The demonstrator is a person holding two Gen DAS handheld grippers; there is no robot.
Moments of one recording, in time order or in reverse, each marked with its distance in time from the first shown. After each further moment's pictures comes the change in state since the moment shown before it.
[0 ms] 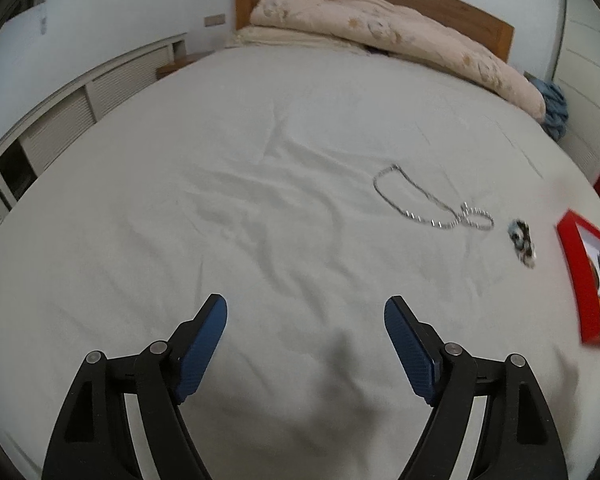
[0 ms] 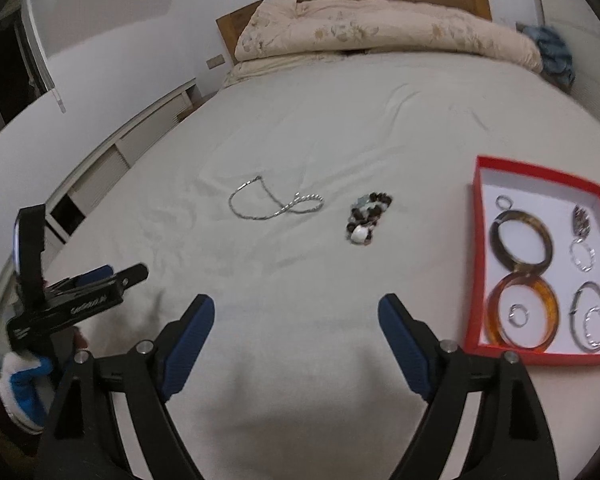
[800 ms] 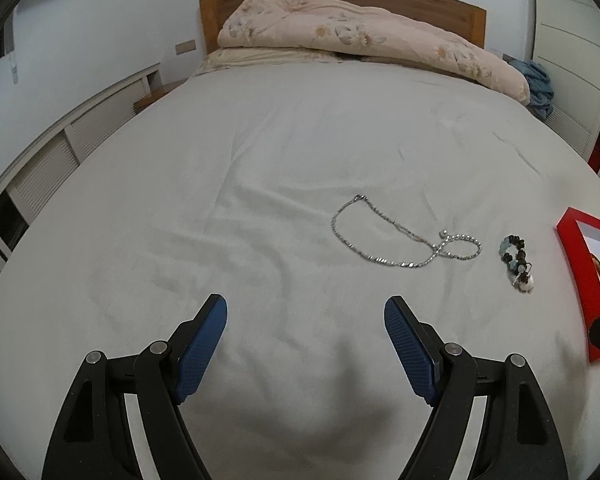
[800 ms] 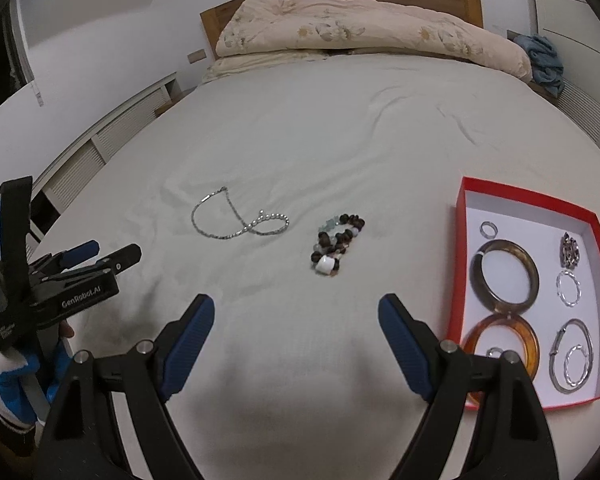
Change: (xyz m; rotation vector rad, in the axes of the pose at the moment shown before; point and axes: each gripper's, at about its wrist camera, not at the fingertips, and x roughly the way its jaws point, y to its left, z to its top) left arm 0.025 -0.054 0.037 0.135 -0.040 0.014; right arm 0.022 -0.014 0.027 -0.024 0.002 -0.107
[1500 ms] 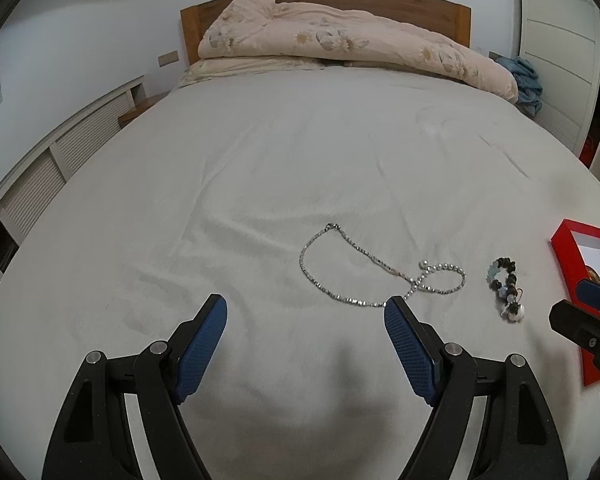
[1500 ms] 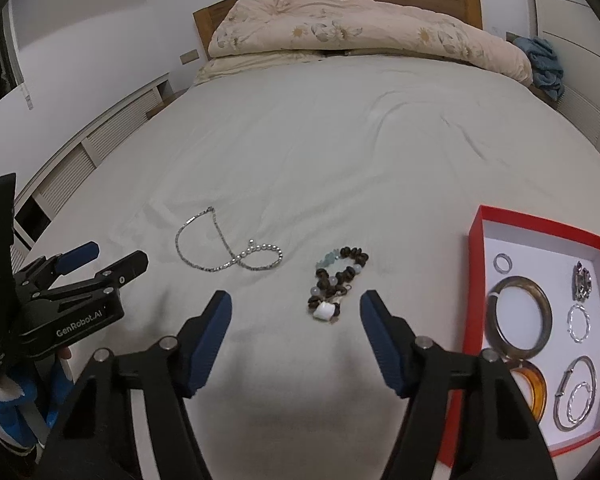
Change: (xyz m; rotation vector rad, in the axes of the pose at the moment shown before) left arm 0.020 -0.026 0.026 0.039 -0.022 -0.021; right arm 0.028 0.000 0.030 0.002 0.001 -0.025
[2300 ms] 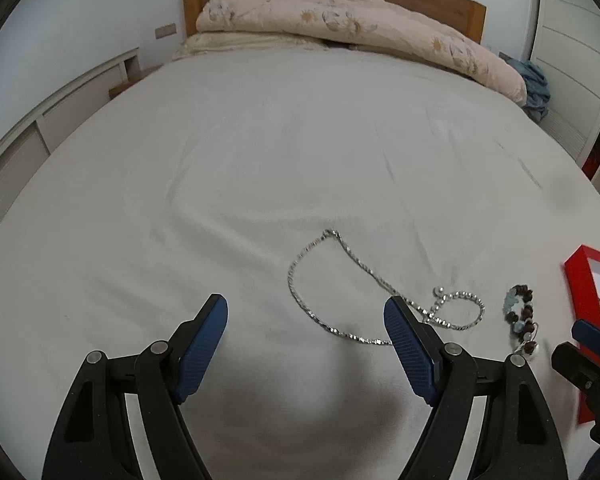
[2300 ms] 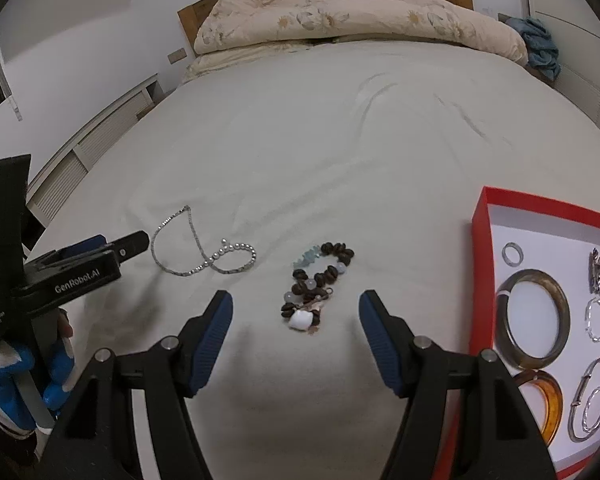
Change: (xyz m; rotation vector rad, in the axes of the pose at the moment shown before) left arm 0.045 0.005 0.016 -0.068 0.084 -0.054; right arm 0.025 -0.025 -0.001 0.048 0.033 0.011
